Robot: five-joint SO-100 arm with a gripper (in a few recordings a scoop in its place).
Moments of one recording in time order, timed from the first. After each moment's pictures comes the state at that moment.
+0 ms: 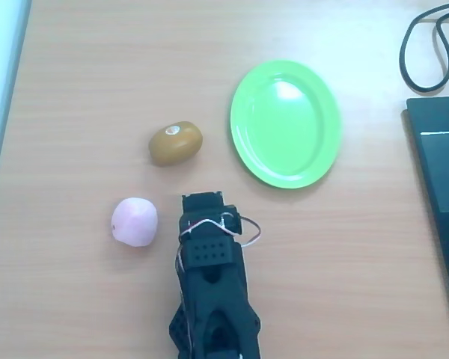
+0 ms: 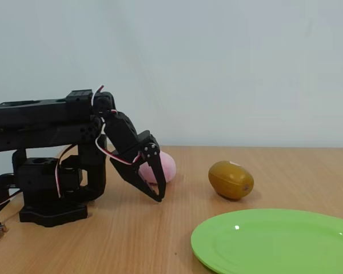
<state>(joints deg) -4.0 187.4 175.3 69.5 0.4</state>
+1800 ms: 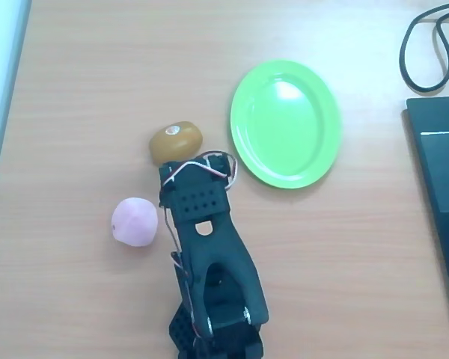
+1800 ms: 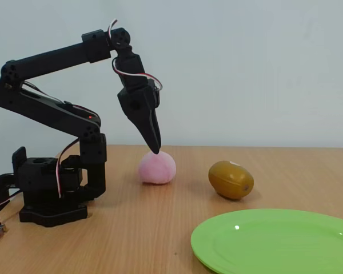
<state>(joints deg) -11.9 156.0 133.1 93.7 -70.8</state>
